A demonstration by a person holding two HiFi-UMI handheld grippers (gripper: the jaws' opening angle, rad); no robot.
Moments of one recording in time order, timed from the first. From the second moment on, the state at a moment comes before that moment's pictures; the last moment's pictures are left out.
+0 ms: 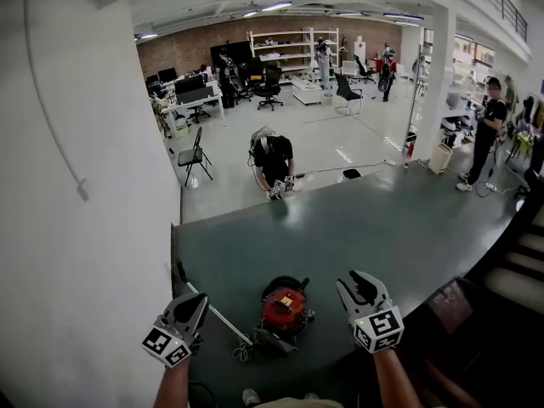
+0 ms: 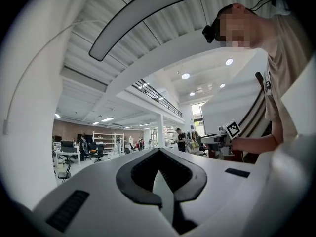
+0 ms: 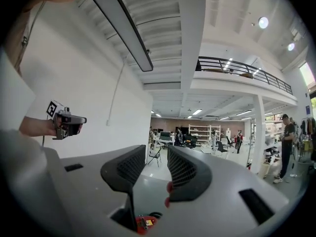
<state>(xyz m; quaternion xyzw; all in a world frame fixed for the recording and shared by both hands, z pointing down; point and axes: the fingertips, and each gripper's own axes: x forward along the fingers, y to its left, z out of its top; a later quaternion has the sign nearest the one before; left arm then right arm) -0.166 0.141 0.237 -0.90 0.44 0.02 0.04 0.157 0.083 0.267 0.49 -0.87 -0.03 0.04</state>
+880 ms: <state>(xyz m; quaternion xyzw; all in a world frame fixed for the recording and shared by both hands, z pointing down) -0.288 0.084 0.421 -0.84 0.54 -0.06 -0.06 0.147 0.035 0.439 0.53 -0.83 0.06 0.15</state>
